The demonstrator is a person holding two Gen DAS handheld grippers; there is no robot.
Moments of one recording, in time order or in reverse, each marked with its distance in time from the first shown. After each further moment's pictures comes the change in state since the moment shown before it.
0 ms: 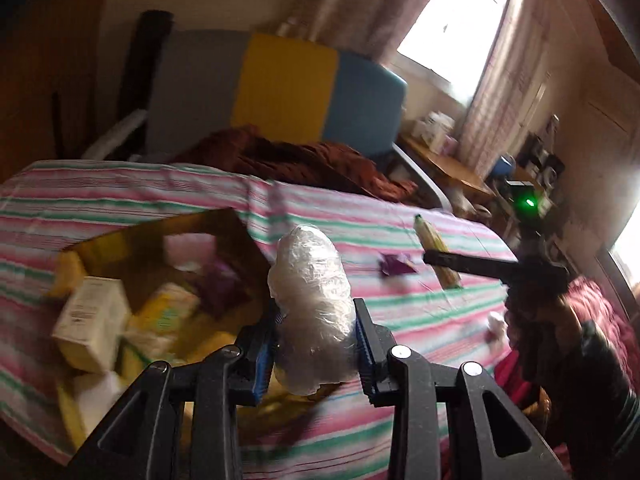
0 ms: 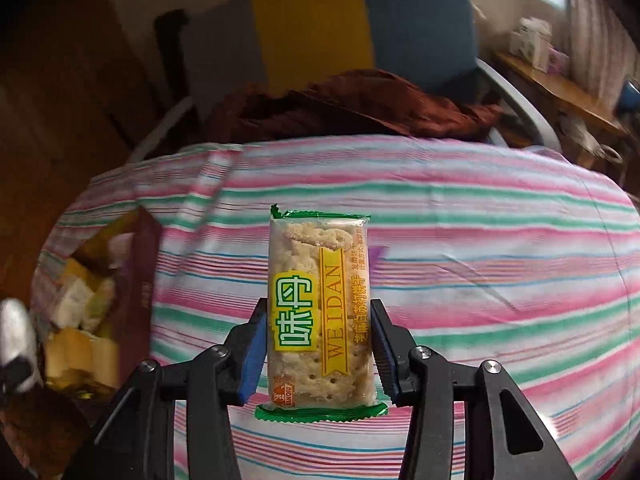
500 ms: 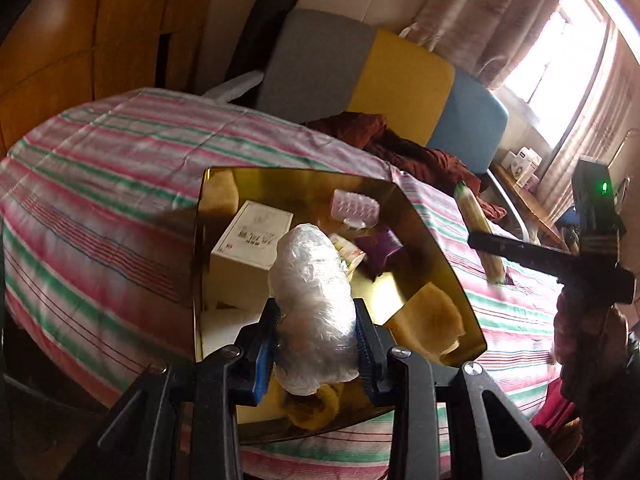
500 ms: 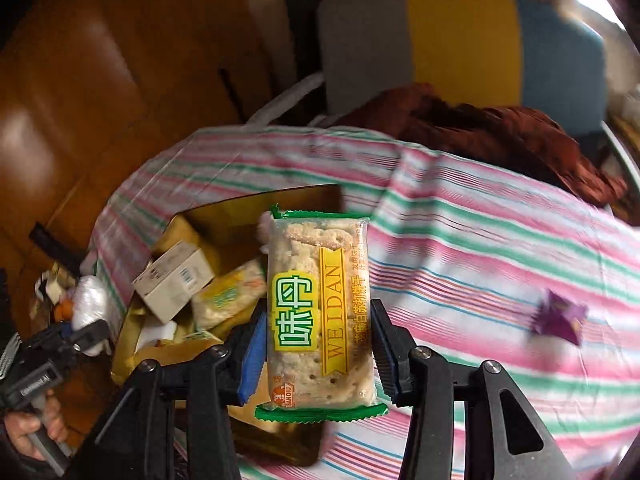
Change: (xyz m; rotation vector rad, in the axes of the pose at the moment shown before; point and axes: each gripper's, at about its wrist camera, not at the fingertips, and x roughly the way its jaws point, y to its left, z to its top) left arm -0.015 0.128 -0.054 -0.238 0.030 0.199; right arm 0.039 0.200 -0.003 -0.264 0.031 0.220
